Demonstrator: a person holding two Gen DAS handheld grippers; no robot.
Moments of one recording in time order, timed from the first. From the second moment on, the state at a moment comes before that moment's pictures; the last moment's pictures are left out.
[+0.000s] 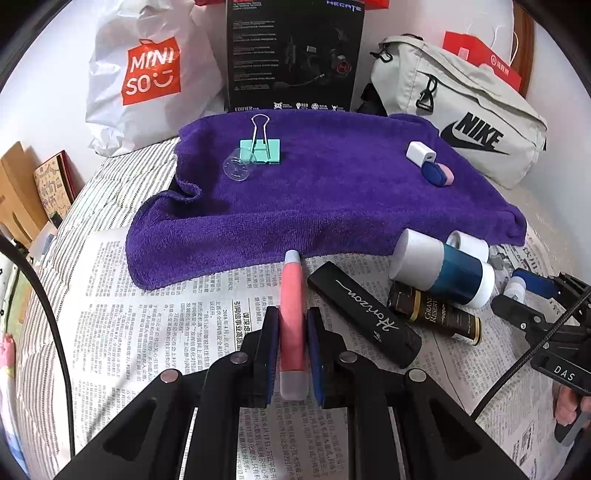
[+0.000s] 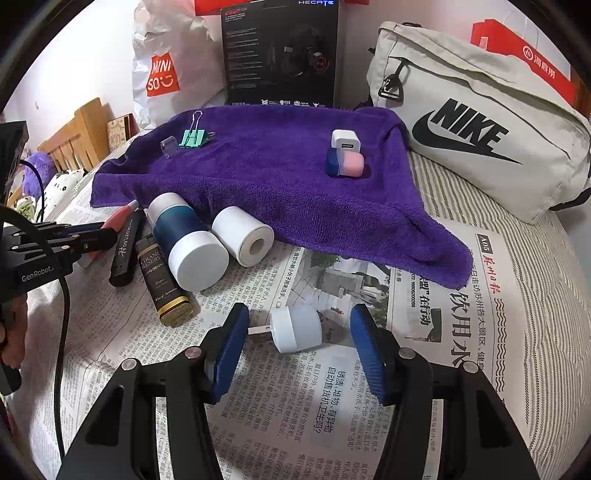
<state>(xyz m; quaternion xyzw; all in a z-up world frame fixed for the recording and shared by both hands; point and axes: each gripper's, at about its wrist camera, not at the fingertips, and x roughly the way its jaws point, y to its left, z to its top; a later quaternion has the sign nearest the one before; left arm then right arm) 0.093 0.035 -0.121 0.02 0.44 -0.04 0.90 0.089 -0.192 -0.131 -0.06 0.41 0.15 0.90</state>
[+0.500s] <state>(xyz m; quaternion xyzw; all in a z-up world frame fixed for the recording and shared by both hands) 0.089 0.041 -0.122 0.00 0.42 -0.05 0.90 0.088 -0.188 -0.133 -0.06 0.41 0.15 0.90</state>
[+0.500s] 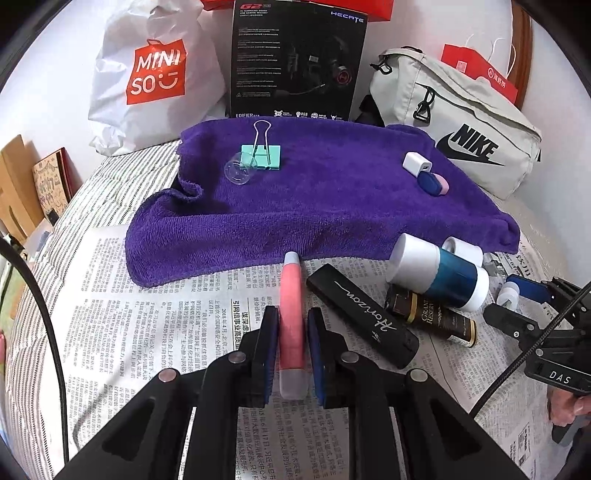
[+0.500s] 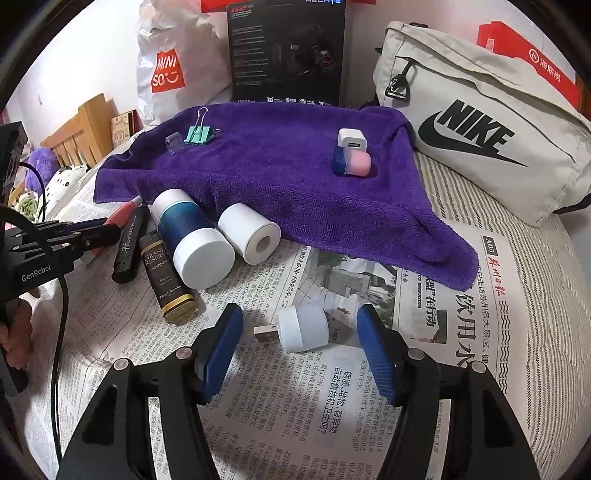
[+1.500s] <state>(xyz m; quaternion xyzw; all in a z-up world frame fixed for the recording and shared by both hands) 0.081 0.042 -0.119 0.00 0.43 -0.07 0.90 0.076 -0.189 -0.129 -0.08 0.40 0.19 0.89</state>
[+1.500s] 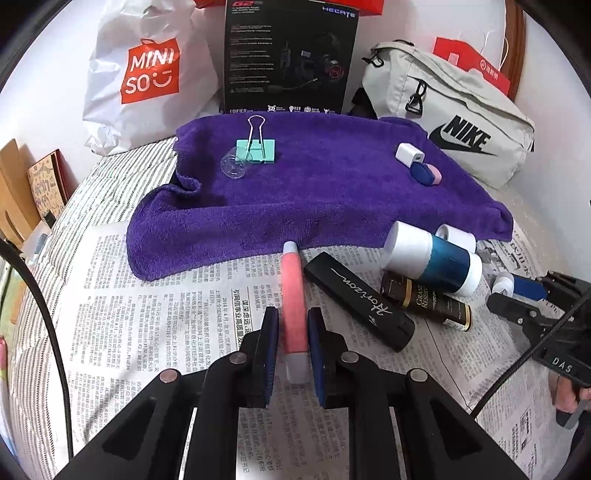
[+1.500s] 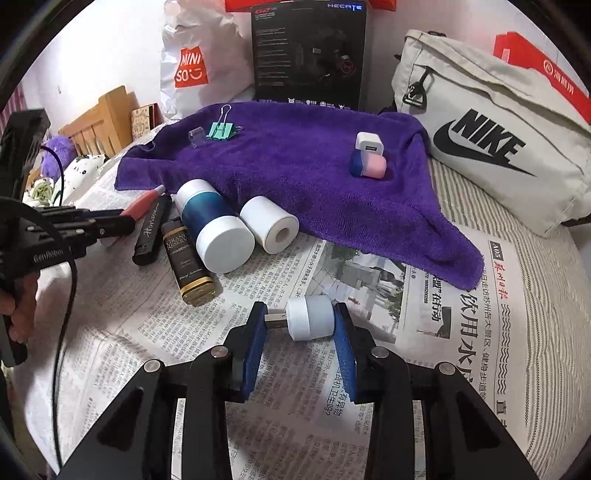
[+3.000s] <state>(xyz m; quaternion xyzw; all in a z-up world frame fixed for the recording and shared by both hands) 0.078 0.062 -0.069 -0.01 0.42 -0.05 0.90 0.075 -0.192 -0.091 -0.05 0.41 0.19 0.89</state>
